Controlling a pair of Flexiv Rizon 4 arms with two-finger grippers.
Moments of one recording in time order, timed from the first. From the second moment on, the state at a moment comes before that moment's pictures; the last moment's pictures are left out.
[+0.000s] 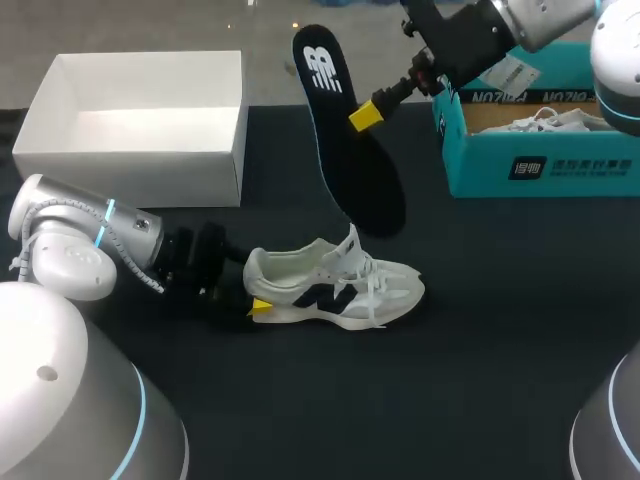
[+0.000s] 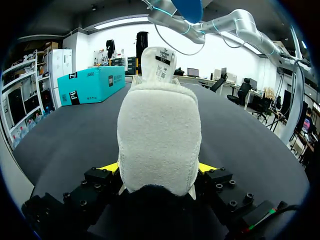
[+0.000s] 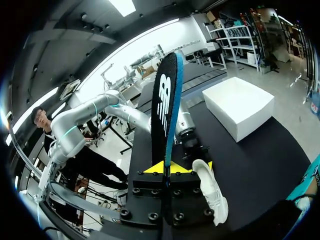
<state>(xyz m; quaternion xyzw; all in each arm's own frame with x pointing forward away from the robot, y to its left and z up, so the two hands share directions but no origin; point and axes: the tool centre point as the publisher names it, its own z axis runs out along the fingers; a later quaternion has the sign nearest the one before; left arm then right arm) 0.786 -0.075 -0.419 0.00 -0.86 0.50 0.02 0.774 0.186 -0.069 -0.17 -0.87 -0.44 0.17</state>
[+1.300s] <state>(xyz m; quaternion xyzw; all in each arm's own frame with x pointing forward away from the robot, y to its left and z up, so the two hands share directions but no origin) 0.786 -0.075 -0.419 0.00 -0.86 0.50 0.02 0.725 0.120 -0.051 -0.28 -0.84 -0.46 0.12</state>
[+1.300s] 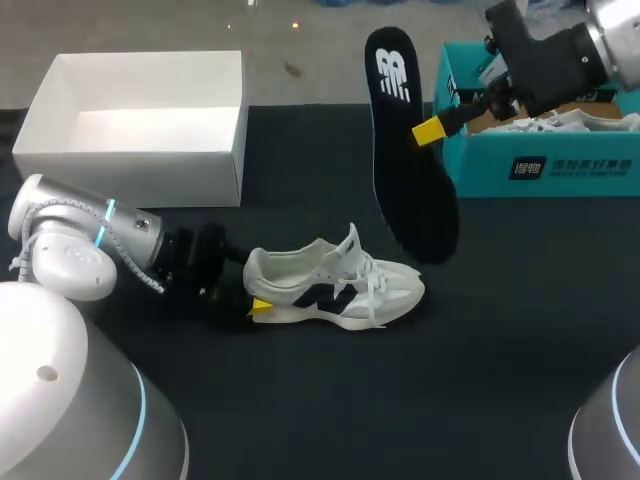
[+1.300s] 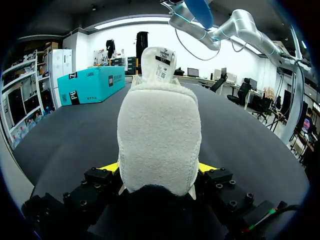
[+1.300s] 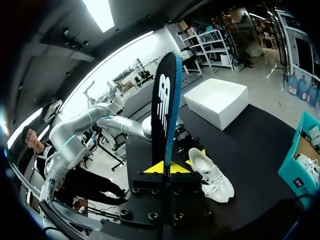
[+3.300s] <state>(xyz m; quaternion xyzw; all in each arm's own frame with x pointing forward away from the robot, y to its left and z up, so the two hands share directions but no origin) 0.786 -0.075 -0.419 0.00 -0.86 0.50 0.02 0.625 0.096 -0.030 -0.33 -0.78 -0.52 0.11</state>
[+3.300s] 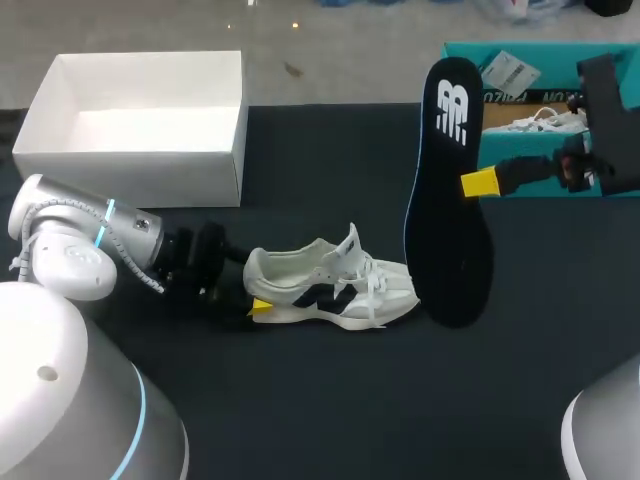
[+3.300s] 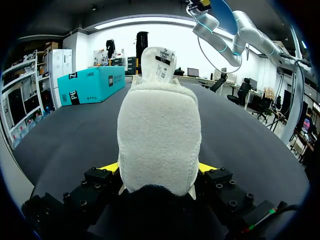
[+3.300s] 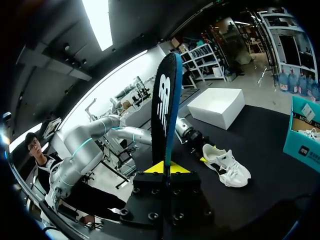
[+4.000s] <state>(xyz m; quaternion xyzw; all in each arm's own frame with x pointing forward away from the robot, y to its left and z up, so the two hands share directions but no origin) 0.786 -0.075 -0.419 0.00 -0.86 0.50 0.02 0.601 0.101 -0.029 -0.31 -0.79 -0.52 0.10</state>
